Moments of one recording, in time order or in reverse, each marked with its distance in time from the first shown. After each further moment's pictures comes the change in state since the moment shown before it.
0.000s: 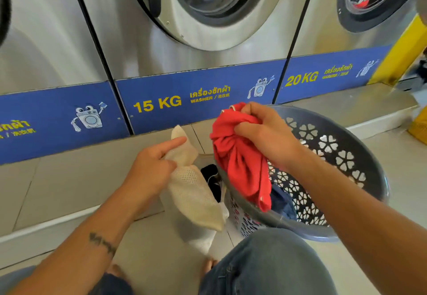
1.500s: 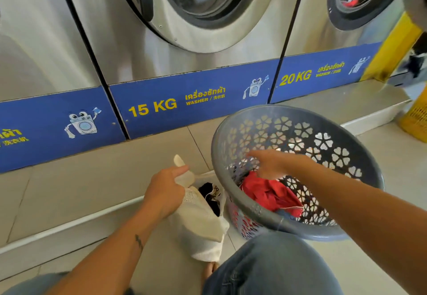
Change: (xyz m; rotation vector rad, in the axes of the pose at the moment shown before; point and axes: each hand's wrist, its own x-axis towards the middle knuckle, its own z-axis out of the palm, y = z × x) left_hand 0.011 -0.046 0.028 0.370 -0.108 -0.092; right_hand 0.012 0.085 -0.030 -1.061 -0.554 0.492
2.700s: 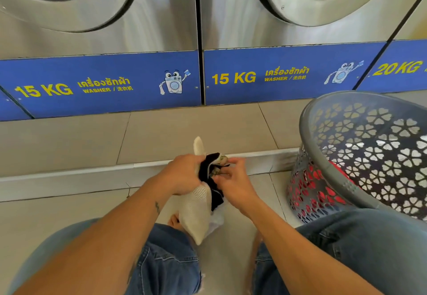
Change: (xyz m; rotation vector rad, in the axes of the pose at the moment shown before) left_hand -0.059 -0.123 -0.098 0.223 -0.121 -0.111; right_hand -0.008 -0.244 0.178 1.211 0.045 -0.222
